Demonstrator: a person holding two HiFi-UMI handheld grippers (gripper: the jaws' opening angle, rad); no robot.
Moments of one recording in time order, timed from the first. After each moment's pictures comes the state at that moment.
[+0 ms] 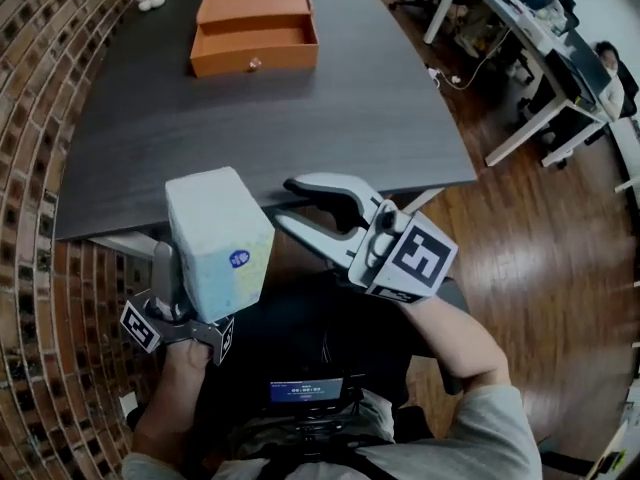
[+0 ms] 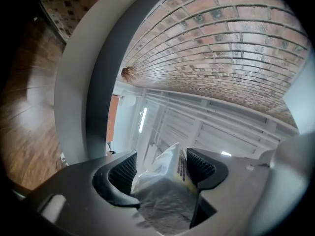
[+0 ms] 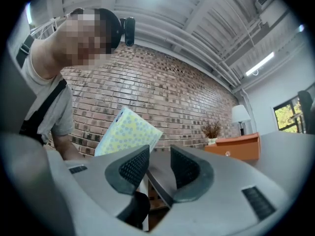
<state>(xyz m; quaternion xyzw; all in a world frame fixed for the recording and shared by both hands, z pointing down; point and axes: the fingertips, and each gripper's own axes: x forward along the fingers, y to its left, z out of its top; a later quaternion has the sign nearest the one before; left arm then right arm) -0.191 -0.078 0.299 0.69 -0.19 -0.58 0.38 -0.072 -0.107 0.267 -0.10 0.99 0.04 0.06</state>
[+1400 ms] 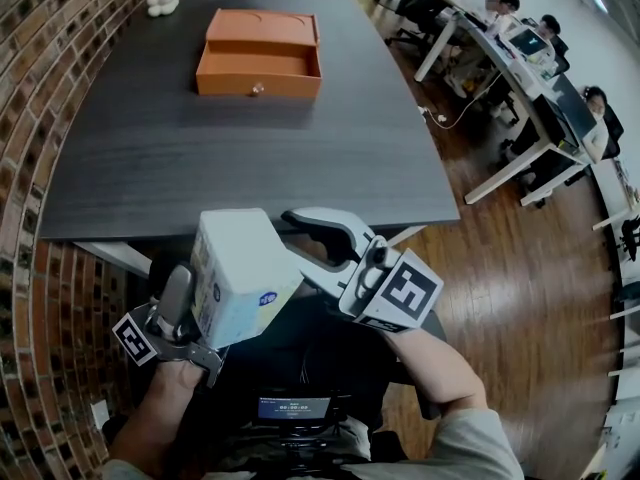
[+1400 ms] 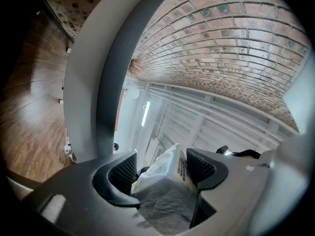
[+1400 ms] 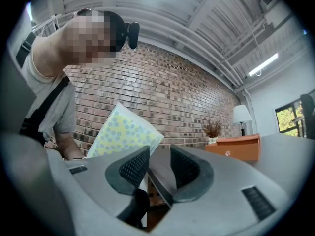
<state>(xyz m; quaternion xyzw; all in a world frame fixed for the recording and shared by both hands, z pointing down) -0.161 -0.077 0.298 0.71 -0.17 -0.55 0.41 -0.074 -0.105 0.268 -0.09 0.99 0.04 0.03</state>
